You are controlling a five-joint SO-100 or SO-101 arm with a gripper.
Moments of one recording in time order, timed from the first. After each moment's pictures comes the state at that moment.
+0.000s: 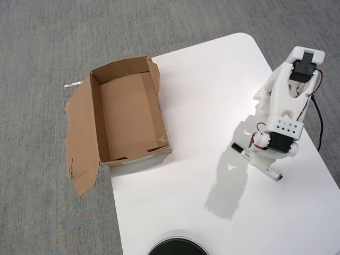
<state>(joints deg) -53.4 85.0 95.6 85.6 182.4</state>
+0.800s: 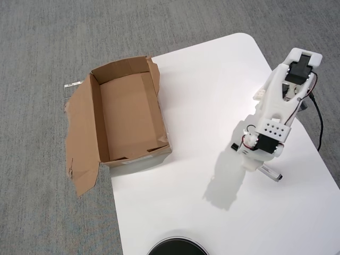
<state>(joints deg) -50.0 82.6 103.7 69.8 182.4</state>
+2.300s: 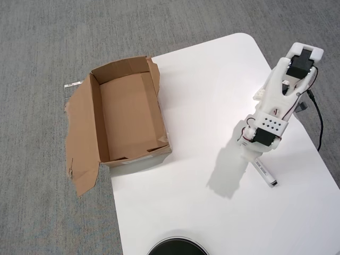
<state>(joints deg) -47.9 88.2 117.9 65.0 182.4</state>
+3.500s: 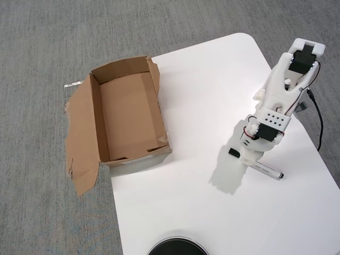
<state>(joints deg) -48.4 90.2 123.5 52.6 182.4</state>
